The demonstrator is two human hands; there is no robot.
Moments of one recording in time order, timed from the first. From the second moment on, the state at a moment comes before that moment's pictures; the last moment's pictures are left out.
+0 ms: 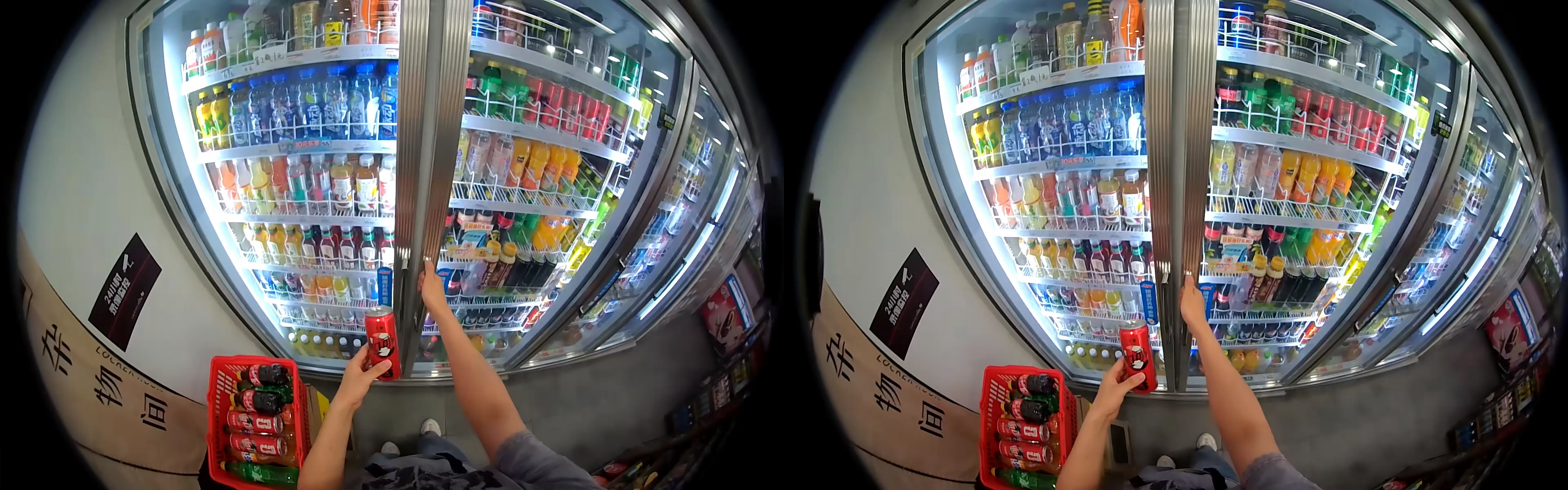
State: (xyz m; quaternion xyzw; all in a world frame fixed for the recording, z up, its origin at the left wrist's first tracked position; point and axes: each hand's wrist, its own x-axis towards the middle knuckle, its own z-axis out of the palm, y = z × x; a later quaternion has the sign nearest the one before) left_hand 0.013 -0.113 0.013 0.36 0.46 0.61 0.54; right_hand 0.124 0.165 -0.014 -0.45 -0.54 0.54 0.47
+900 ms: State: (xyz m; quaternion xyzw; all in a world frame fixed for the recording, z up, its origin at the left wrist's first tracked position) left_hand 0.121 -0.234 0.036 0.43 0.39 0.58 0.57; right_hand 0.276 -0.125 -0.008 -0.54 -0.59 0.29 0.53
